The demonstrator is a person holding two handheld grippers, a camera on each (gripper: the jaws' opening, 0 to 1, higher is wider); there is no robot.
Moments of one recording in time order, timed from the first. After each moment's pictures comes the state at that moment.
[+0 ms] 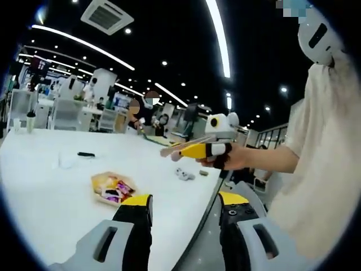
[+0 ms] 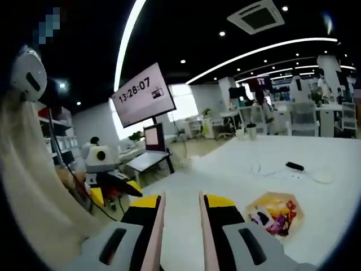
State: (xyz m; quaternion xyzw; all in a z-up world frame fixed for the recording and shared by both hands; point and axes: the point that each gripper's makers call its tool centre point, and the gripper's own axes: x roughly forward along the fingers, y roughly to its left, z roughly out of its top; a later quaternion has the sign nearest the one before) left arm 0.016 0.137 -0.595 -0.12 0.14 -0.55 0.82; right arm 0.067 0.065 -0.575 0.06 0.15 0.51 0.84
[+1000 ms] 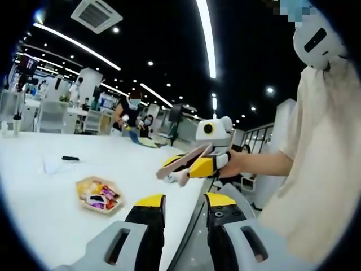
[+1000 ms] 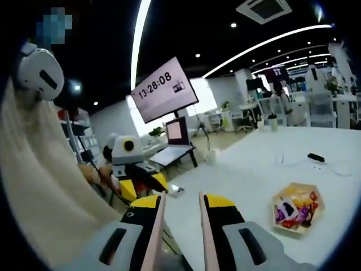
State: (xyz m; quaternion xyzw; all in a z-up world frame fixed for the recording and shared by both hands) left arm 0.005 0.118 -0.583 -0.12 0.13 -0.59 0.79; right arm 0.022 0.085 -0.576 0.08 0.17 0.57 0.80
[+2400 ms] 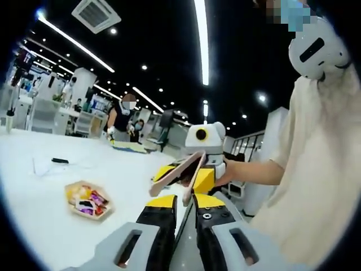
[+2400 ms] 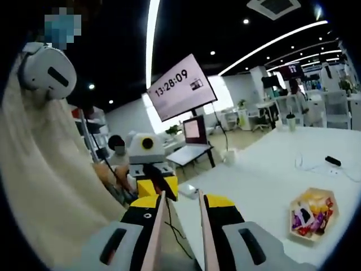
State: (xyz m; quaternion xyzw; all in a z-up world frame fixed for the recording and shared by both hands) left arm 0.000 0.110 -0.568 -0.15 0.11 -0.62 0.76; right arm 0.006 0.111 -0.565 0.08 0.17 0.62 0.76
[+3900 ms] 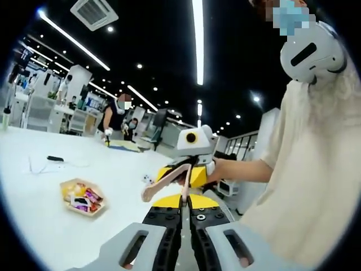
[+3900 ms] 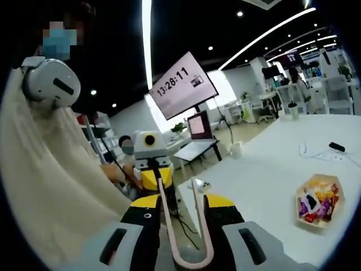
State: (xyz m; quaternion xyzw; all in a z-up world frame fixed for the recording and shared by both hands) left arm -0.015 0.123 -0.563 -0.15 0.12 -0.64 0.75; right arm -0.006 0.093 -0.567 0.11 0.20 0.63 0.74
